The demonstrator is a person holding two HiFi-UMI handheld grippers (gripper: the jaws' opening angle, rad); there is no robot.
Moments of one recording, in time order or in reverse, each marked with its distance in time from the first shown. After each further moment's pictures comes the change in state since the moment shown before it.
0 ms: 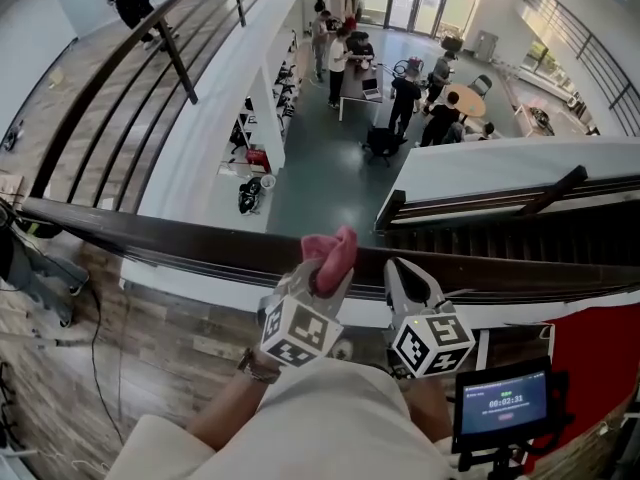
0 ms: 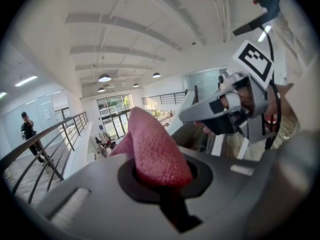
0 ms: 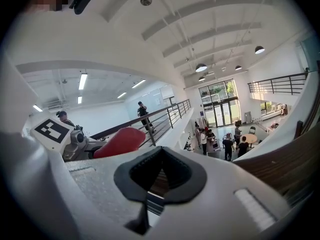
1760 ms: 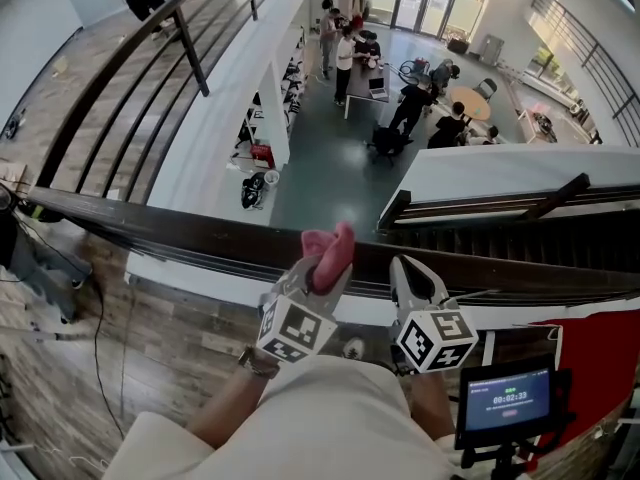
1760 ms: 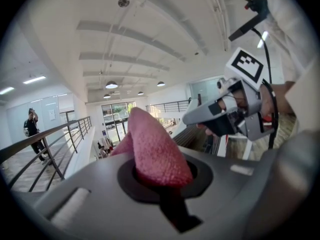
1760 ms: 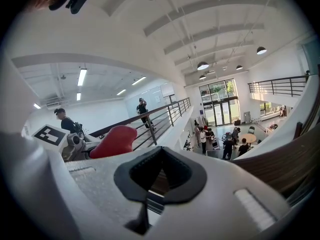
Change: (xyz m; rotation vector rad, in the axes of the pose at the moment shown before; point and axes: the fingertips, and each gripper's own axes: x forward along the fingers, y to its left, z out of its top) left arm -0.039 0.045 -0.025 -0.019 -0.112 0.034; right arm 0.030 0.041 -0.005 -0.013 0.026 -0.018
